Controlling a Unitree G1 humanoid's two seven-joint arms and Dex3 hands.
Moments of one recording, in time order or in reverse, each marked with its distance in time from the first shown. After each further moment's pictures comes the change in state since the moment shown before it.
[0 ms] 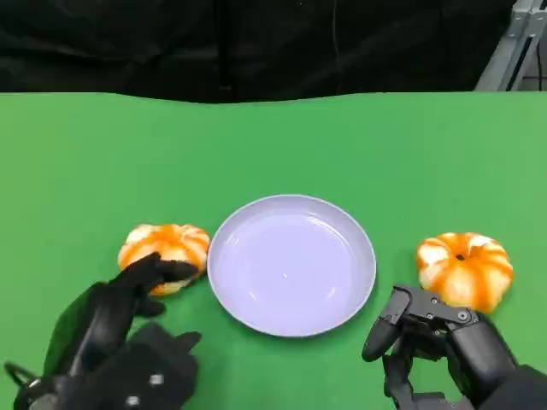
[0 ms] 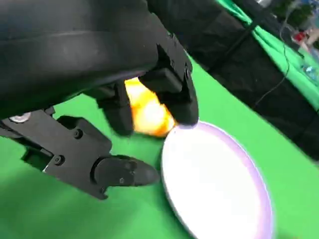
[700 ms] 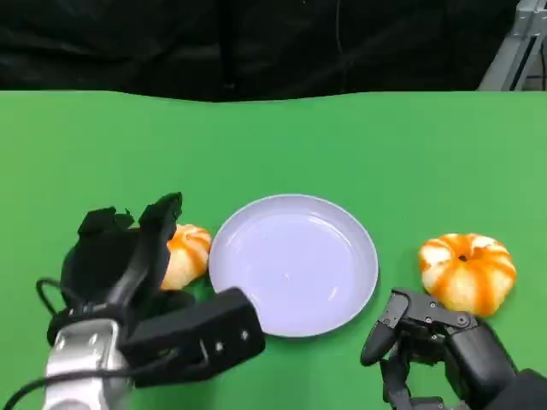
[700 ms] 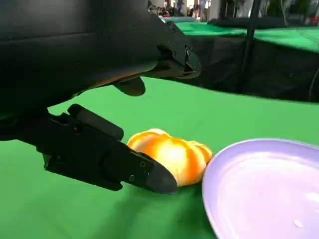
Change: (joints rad) left arm -0.294 0.059 -0.192 0.150 0.478 0.258 -0.098; right arm 0.016 0.011 0.005 -0.003 0.014 -0.006 0.009
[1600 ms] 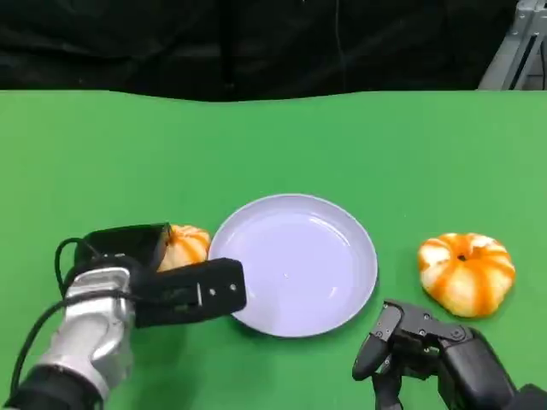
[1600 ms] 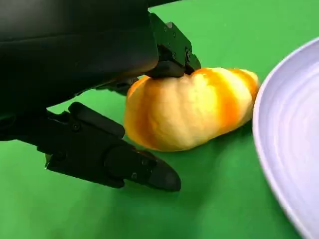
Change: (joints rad) left arm -0.377 0.019 -0.106 0.754 -0.172 -0.144 -0.014; right arm 0.063 0.020 0.040 -0.088 -0.003 0.043 -0.006
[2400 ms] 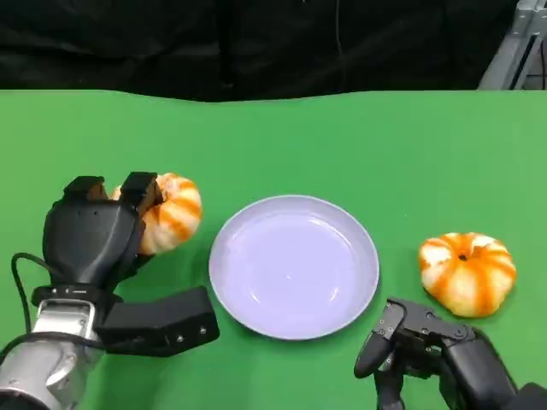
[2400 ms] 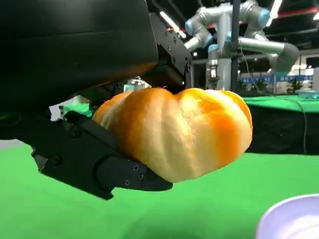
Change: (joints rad) left arm 0.089 0.103 0.004 -0.041 0.031 -0.298 0.775; right arm -0.004 0.003 -0.004 0.008 0.000 -0.003 -0.004
